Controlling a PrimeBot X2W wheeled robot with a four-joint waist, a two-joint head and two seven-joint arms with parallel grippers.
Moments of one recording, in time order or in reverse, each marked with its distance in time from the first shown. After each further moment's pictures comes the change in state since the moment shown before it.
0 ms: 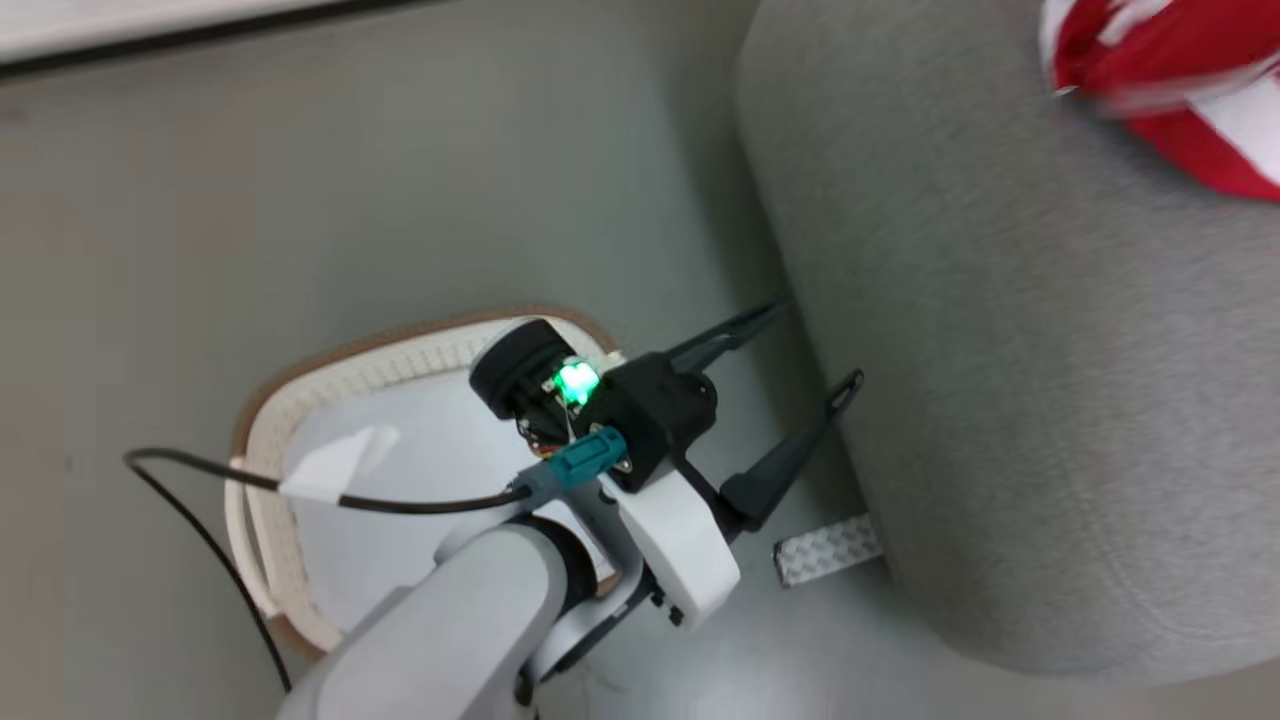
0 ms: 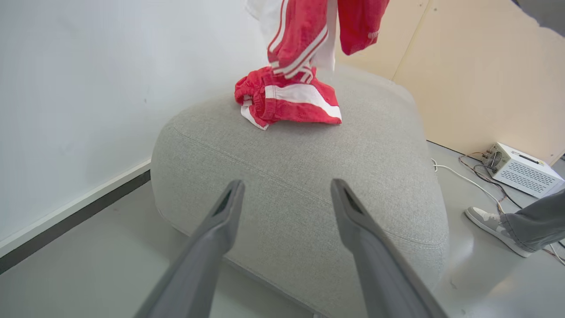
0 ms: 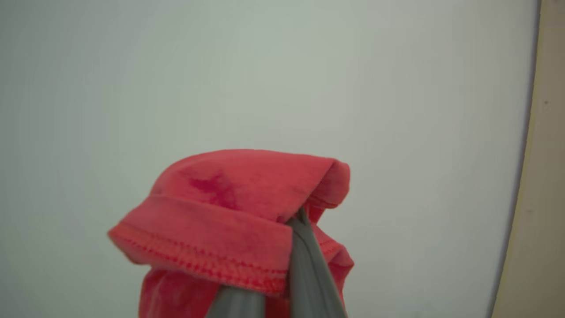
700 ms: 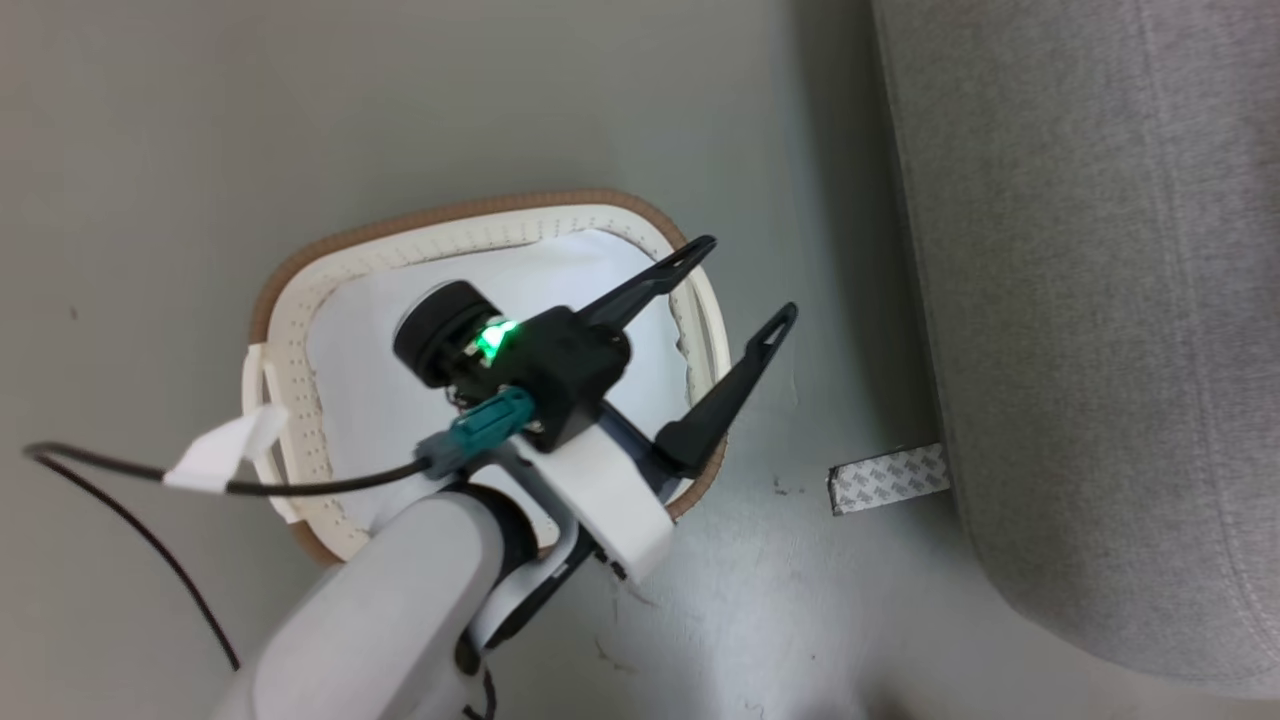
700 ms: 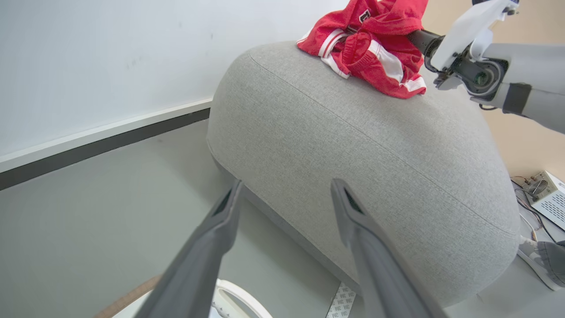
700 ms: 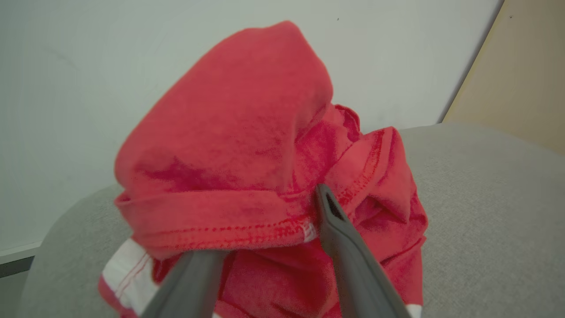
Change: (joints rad) left arm -0.024 0.056 0.065 -0.026 -0.029 0.019 -0.037; right arm 0.032 0.152 -0.387 0.385 -0.307 0.000 -0.017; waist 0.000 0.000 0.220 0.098
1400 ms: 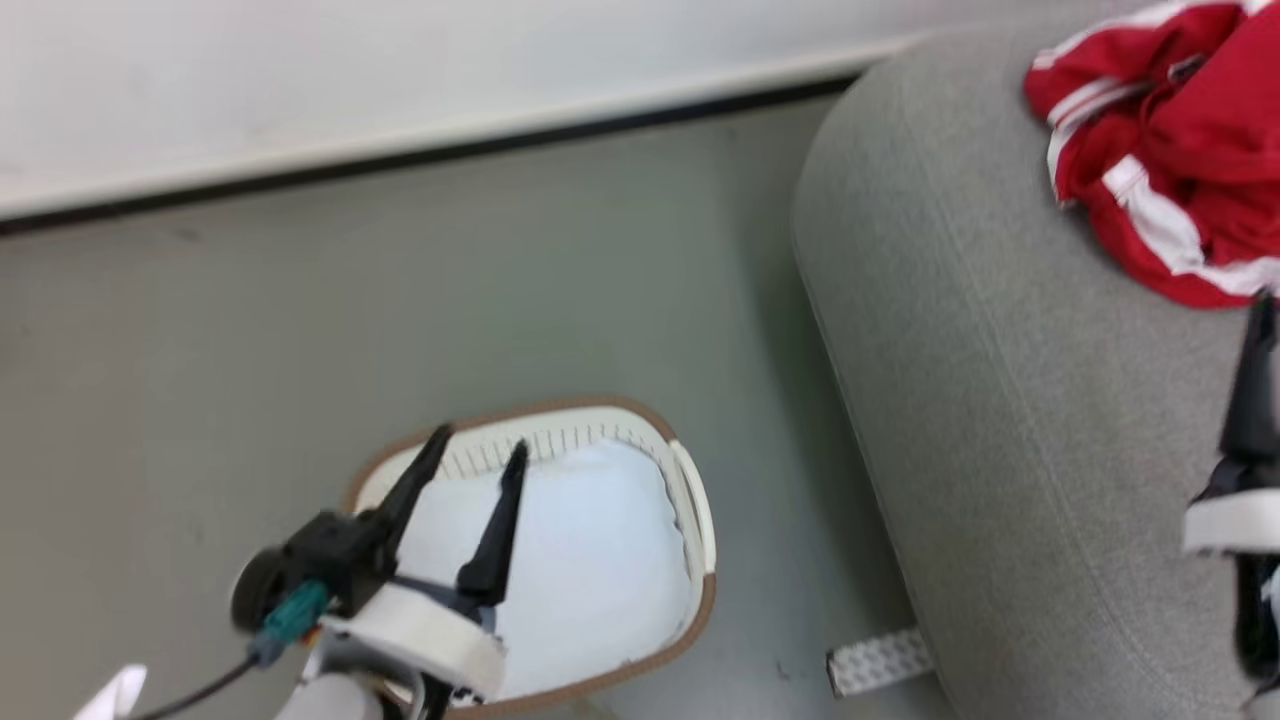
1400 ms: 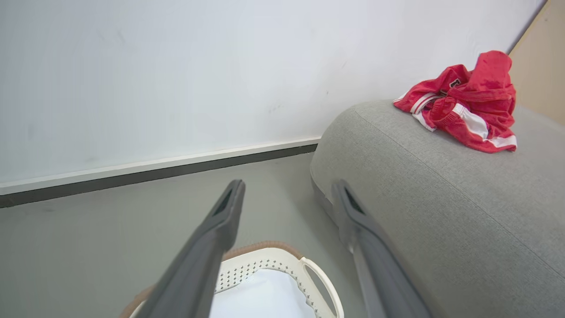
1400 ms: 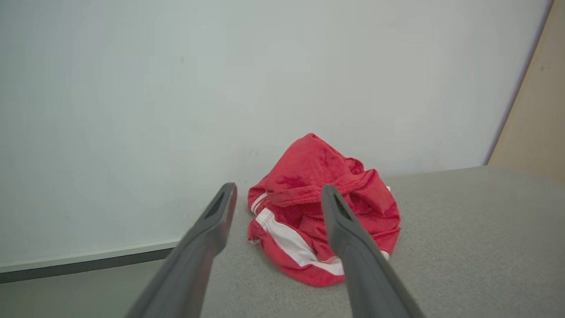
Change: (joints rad) left arm 0.377 0.056 0.171 0.197 -0.086 0.168 -0.330; right arm 0.619 0.145 0.232 -0.471 0.071 0.000 -0.015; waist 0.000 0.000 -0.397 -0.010
